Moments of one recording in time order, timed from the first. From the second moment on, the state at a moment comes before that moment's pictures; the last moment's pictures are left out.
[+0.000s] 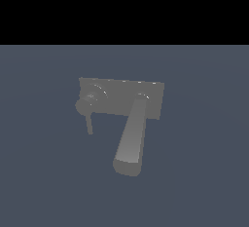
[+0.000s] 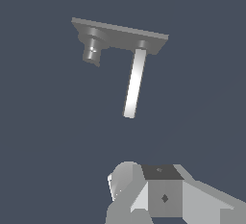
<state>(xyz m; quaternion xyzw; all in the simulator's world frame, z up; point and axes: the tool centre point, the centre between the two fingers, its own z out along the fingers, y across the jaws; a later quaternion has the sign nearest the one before) -0.253 -0.006 0.477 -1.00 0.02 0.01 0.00</state>
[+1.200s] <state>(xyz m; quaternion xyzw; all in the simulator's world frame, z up) -0.129 0.068 0.215 -0.98 0.17 0.09 0.03</state>
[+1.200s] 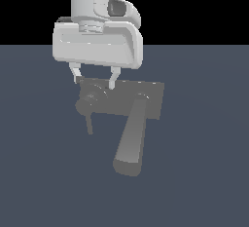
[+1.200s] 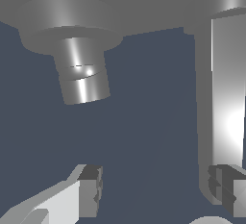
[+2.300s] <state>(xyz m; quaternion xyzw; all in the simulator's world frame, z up) -0.088 0.129 0.122 -0.98 0.21 0.03 0.00</state>
